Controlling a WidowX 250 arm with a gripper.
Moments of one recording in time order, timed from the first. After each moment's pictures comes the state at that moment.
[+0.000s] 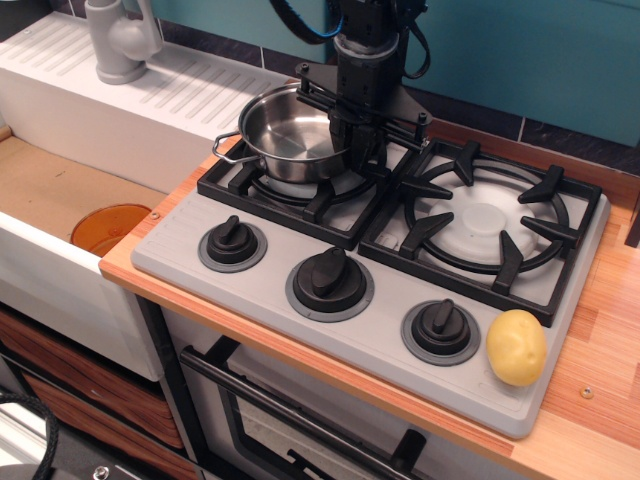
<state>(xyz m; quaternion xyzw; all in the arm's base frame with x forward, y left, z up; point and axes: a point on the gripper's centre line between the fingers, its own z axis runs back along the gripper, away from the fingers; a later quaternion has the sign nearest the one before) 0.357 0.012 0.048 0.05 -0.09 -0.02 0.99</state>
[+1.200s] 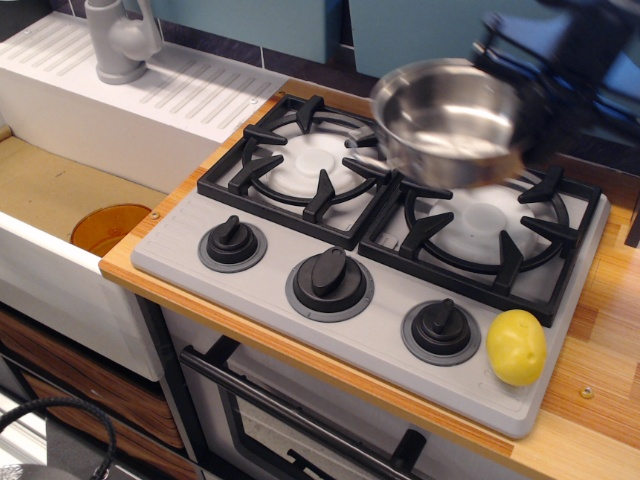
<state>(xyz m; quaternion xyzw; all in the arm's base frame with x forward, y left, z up) 0.329 -0.122 0.110 0.12 -0.07 0.02 0.99</state>
